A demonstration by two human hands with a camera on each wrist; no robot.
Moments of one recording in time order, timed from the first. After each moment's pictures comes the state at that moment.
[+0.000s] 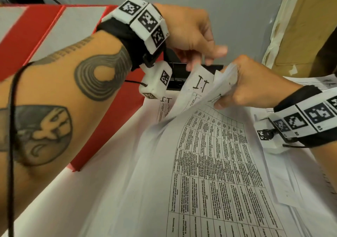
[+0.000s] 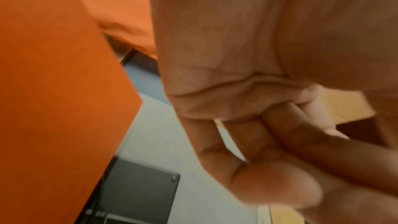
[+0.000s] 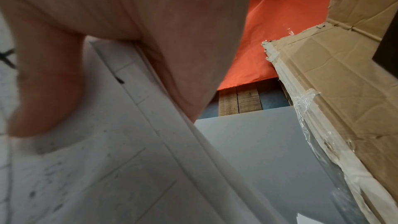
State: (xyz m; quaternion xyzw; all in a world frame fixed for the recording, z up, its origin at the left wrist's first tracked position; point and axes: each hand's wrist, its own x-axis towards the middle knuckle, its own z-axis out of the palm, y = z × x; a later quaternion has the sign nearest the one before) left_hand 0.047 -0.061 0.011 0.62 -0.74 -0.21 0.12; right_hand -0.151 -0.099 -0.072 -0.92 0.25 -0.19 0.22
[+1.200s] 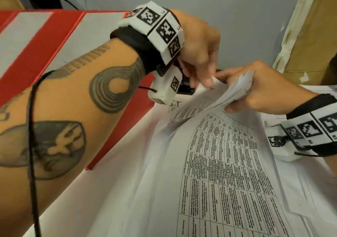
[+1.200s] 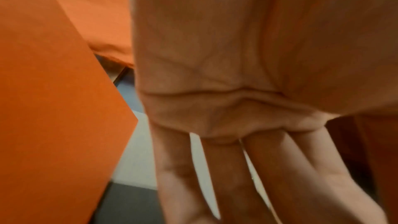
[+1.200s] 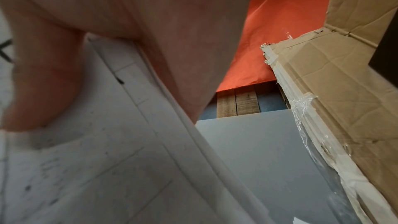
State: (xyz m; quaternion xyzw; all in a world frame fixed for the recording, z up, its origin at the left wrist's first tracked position) left_hand 0.048 -0.052 0.017 0.65 -0.74 -0.16 -0.04; right_hand -0.149 -0.099 -0.070 -0.93 0.21 -0.21 0.22
